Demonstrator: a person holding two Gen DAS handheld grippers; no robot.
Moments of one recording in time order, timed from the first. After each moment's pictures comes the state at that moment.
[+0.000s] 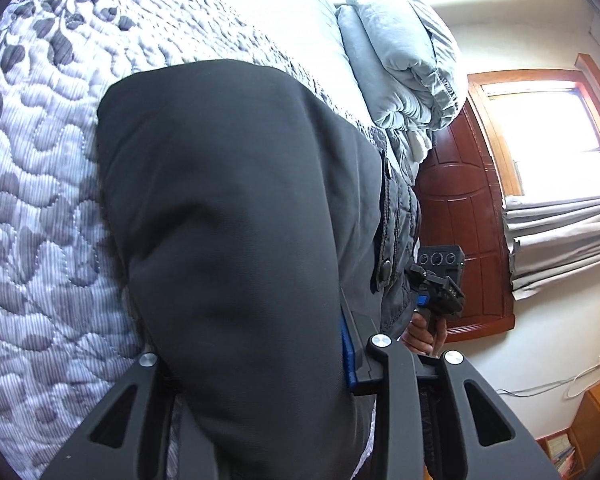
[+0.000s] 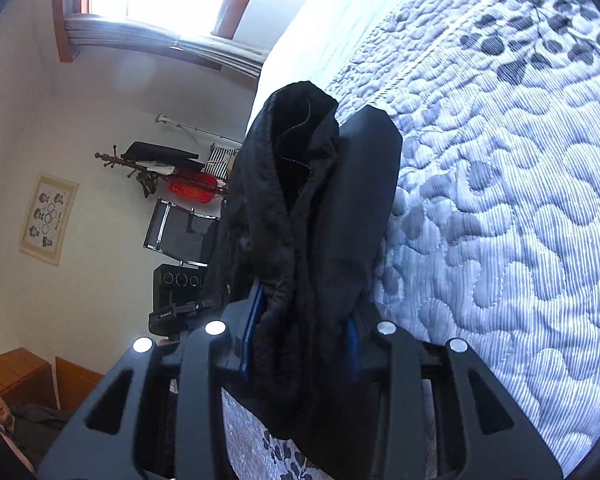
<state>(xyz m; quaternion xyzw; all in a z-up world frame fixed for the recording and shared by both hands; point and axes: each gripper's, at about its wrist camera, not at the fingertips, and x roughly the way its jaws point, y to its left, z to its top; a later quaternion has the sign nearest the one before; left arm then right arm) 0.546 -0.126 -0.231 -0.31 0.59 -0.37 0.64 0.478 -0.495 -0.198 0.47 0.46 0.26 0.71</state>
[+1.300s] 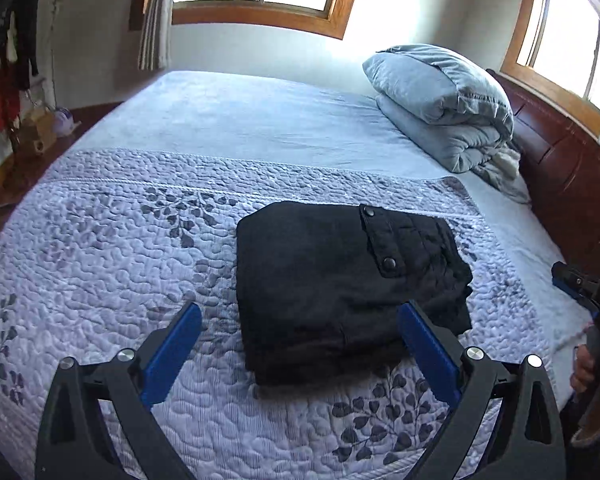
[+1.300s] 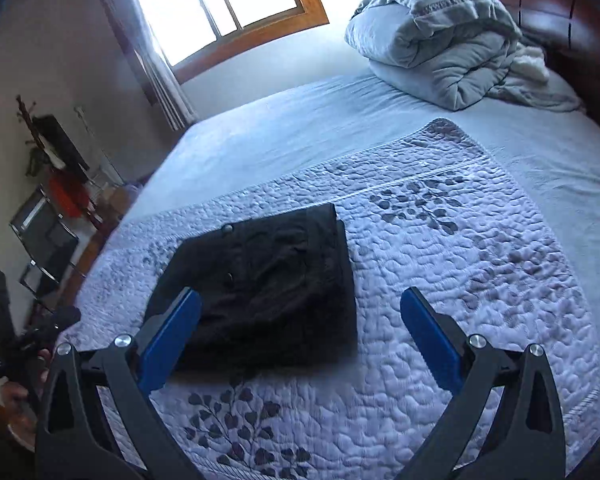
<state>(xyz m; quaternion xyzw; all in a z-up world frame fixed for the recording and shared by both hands) 0.372 -0.154 -0.048 -0.03 0.43 -0.13 0.89 0.309 -0.434 -0.004 0.18 0.39 -0.02 0.90</state>
